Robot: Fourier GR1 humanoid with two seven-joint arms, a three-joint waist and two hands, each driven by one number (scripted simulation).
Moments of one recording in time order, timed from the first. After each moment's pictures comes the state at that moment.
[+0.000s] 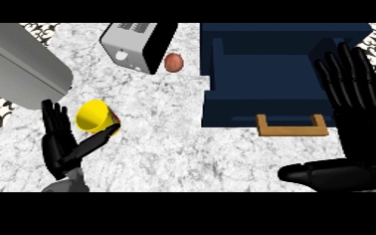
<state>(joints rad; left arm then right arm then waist) -0.04 0.02 0.18 -1.31 0.18 0.41 -0.43 -0.11 -0.09 -0.05 -2.06 -0.14 0.10 0.15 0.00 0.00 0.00</state>
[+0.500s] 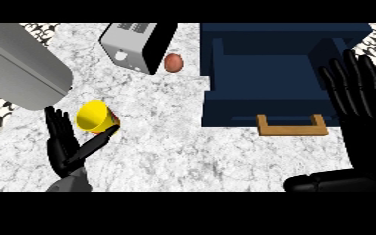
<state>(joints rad) -0.09 0.03 0.25 -1.10 0.26 0.37 -0.60 -0.07 -0.09 -0.05 -2.10 -0.16 0.12 0.16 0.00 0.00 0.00</state>
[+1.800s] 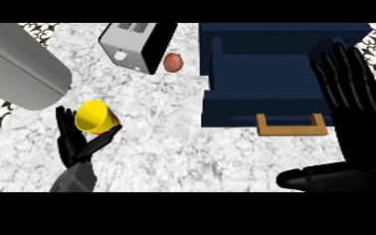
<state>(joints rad) -0.32 0.11 0.35 -0.56 0.38 0.18 -0.91 -0.12 -0.07 -0.03 -2.08 -0.14 0.11 0.19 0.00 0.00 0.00</state>
